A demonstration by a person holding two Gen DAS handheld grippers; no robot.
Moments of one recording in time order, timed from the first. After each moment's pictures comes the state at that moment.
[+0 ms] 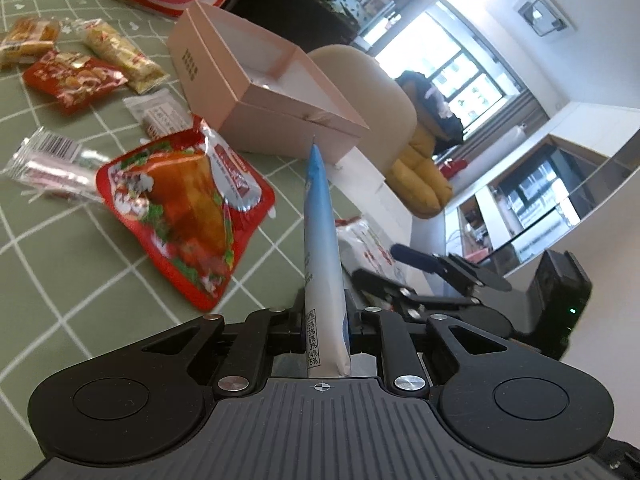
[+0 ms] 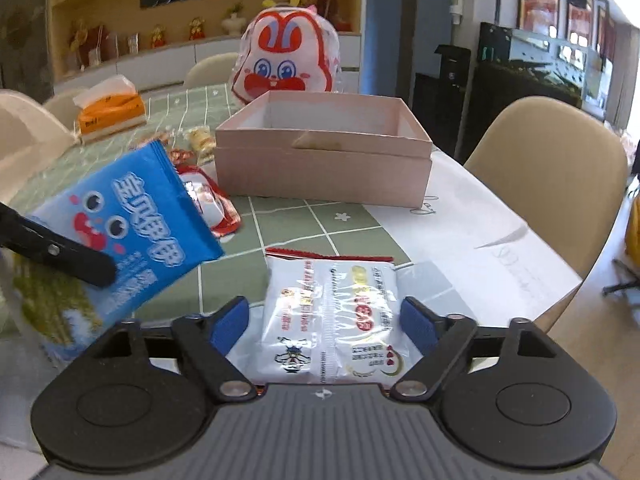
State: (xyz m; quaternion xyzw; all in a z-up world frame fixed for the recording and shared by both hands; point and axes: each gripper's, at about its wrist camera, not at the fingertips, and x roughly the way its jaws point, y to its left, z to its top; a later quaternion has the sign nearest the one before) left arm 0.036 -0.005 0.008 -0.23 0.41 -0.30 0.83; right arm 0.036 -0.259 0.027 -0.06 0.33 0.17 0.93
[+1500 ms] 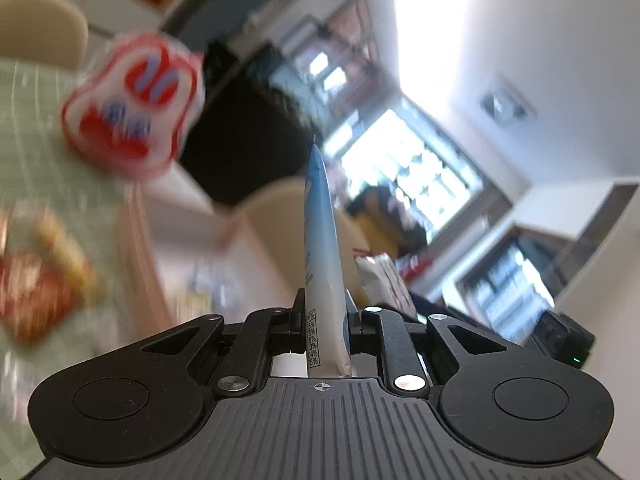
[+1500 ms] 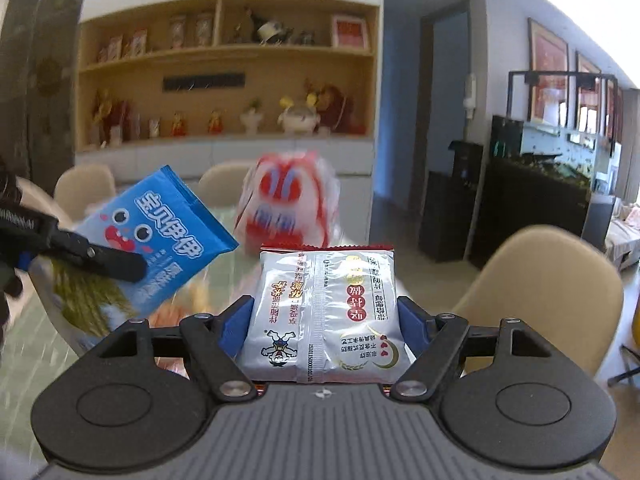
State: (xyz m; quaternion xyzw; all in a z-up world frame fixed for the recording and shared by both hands) left arm 0.114 0.010 0.117 -0.30 0.25 -0.29 0.87; right arm 0.107 -0.280 0.161 -0.04 0.19 0.20 0.96
